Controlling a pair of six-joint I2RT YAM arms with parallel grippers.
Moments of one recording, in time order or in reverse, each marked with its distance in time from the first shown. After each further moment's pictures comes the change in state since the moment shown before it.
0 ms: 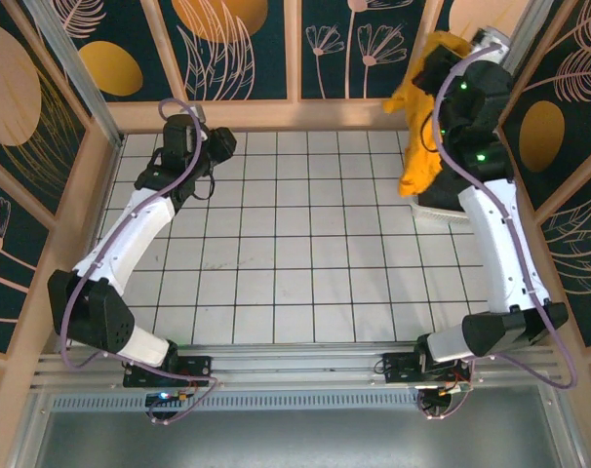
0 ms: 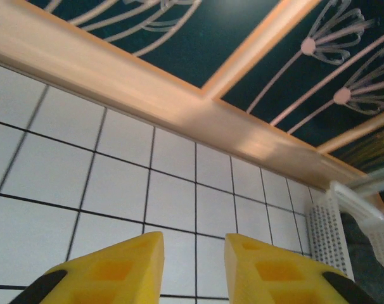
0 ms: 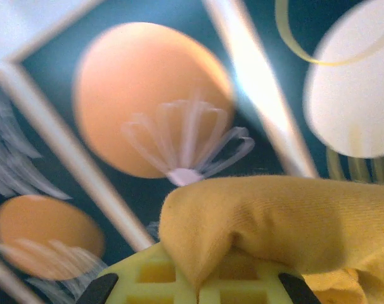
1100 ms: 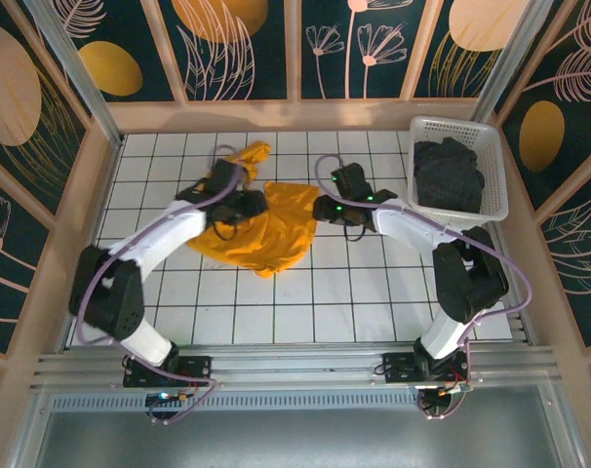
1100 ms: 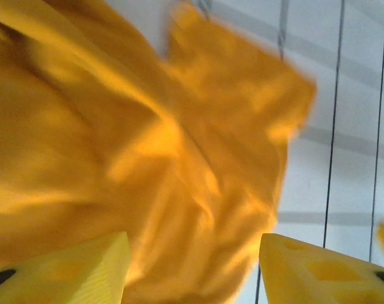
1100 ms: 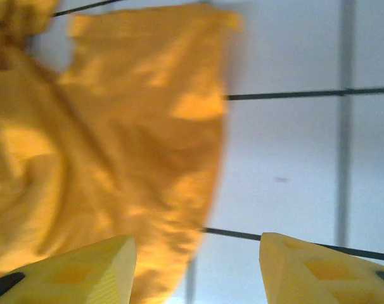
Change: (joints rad) left arm -0.210 0.156 -0.182 -0.212 0.123 -0.025; right arm 0.243 0.257 -0.636 -0.173 -0.266 0.092
